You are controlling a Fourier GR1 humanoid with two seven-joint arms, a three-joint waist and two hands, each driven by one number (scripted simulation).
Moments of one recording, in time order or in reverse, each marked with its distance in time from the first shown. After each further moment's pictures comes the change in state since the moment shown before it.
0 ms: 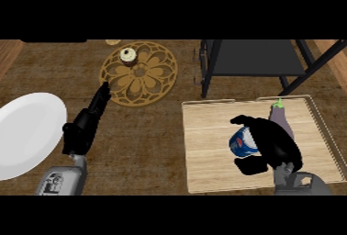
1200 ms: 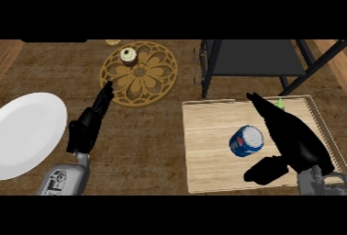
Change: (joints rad) left arm -0.018 0.017 -0.039 0.026 0.019 0.035 0.001; right arm -0.086 -0.164 0.034 -0.166 -0.234 -0.081 0.194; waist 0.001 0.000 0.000
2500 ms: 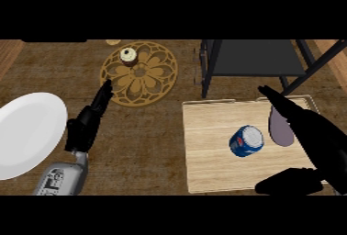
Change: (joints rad) left arm -0.011 0.039 -0.031 0.001 0.042 0.025 0.008; right arm -0.063 -0.185 -0.004 -0.171 -0.266 -0.117 0.092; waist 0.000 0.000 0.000
